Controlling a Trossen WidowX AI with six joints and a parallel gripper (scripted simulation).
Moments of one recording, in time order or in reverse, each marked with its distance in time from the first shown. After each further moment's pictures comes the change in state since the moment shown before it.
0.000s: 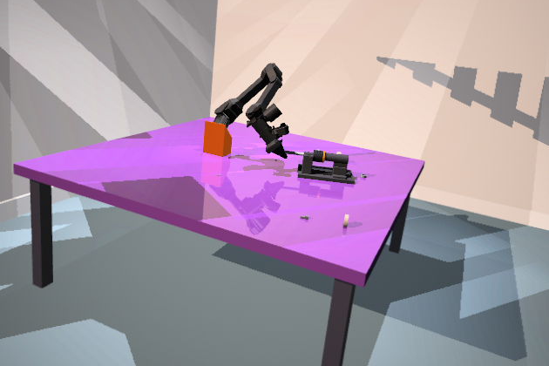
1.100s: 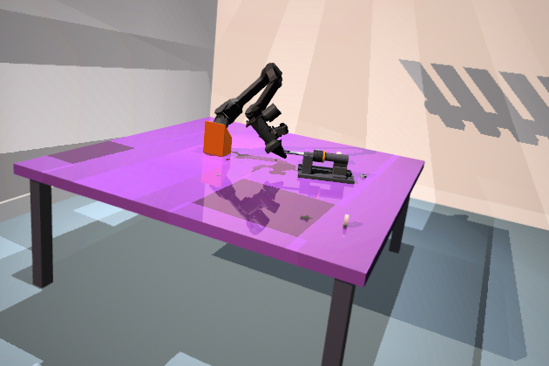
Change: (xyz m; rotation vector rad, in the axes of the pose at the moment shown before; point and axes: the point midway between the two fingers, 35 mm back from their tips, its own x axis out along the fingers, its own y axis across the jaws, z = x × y) arm -0.002 0.000 -0.002 -0.001 -0.001 0.000
